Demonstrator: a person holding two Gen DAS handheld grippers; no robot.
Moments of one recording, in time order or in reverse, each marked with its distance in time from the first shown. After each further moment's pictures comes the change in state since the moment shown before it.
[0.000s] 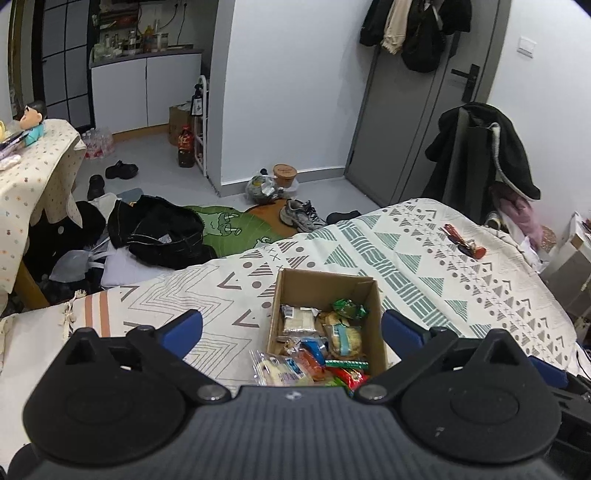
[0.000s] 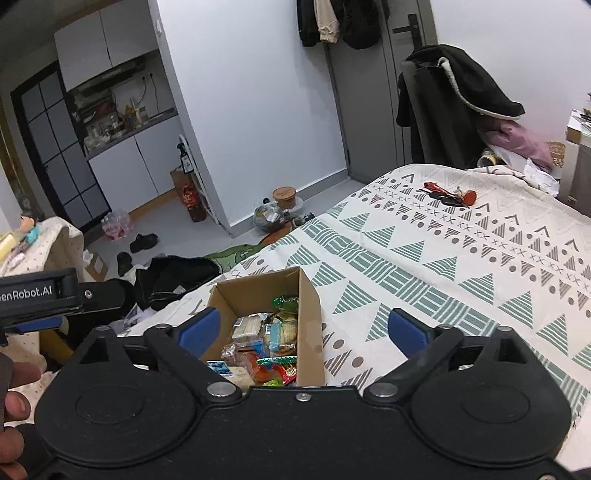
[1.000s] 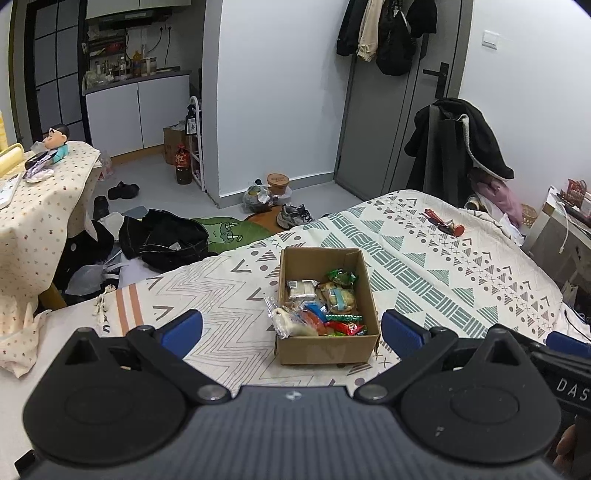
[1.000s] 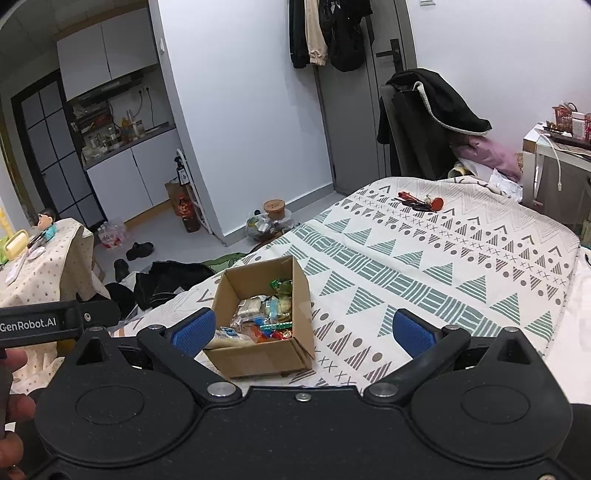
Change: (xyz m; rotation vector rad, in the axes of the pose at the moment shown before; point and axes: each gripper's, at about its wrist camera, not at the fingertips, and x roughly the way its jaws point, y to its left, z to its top) left arm -0.095 0.004 -0.055 0.084 -0.046 -0.007; right arm -0.095 0.014 -0.038 -0.001 -0.053 -0.052
